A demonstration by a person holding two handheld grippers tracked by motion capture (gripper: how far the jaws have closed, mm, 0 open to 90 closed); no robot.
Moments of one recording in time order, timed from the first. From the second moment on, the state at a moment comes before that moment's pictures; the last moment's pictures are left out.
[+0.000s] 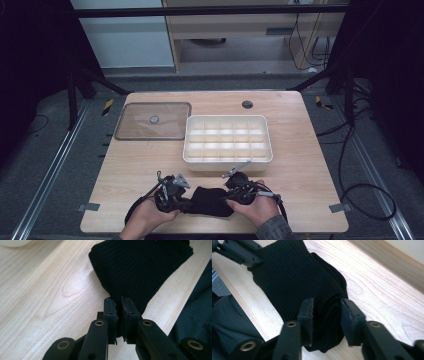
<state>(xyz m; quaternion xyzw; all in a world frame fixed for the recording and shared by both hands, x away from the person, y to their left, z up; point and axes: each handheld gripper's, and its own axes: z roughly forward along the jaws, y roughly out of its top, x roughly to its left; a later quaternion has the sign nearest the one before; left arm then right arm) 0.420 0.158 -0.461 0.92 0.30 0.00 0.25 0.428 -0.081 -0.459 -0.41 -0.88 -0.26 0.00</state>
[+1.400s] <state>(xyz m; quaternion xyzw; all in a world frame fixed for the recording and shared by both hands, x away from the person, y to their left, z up) 0.431 0.179 -0.443 0.92 0.31 0.02 0.25 0.425 -0.072 -0.465 -0.40 -0.88 -0.26 0.01</state>
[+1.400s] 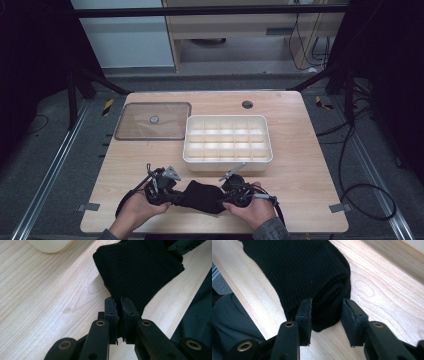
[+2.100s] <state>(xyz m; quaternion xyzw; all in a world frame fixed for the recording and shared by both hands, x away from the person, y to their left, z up) 0.431 0.170 -0.425 0.92 0.30 0.03 0.26 0.426 -0.071 -0.466 -0.39 -0.88 -0.26 0.01</state>
